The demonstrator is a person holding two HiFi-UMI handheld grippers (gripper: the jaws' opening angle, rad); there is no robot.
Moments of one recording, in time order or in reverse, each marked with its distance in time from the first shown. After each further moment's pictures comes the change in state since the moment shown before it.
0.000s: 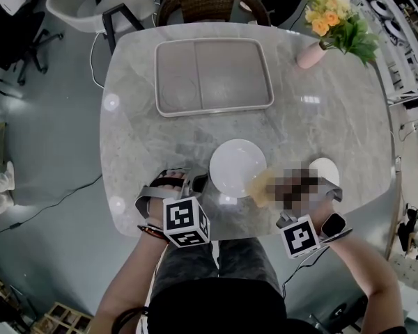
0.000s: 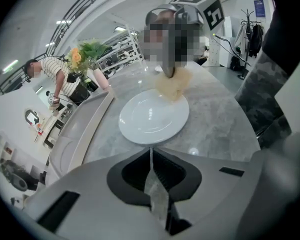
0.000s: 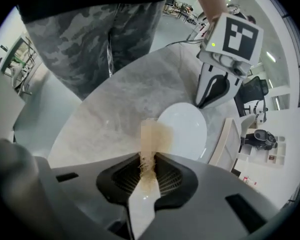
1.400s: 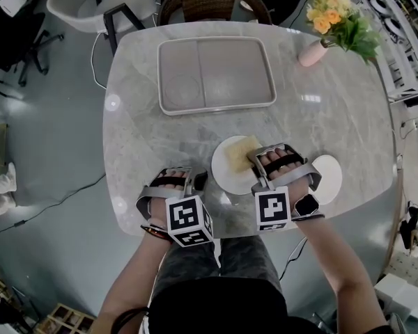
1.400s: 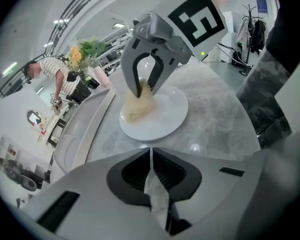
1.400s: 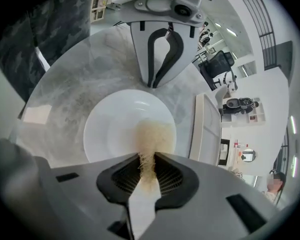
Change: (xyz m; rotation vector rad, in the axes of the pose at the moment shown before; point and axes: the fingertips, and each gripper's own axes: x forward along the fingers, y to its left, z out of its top) left arm -0.006 0.003 -0.009 0.011 0.050 0.020; right arm 0.045 -0.093 -0.010 0.246 0.121 -0.192
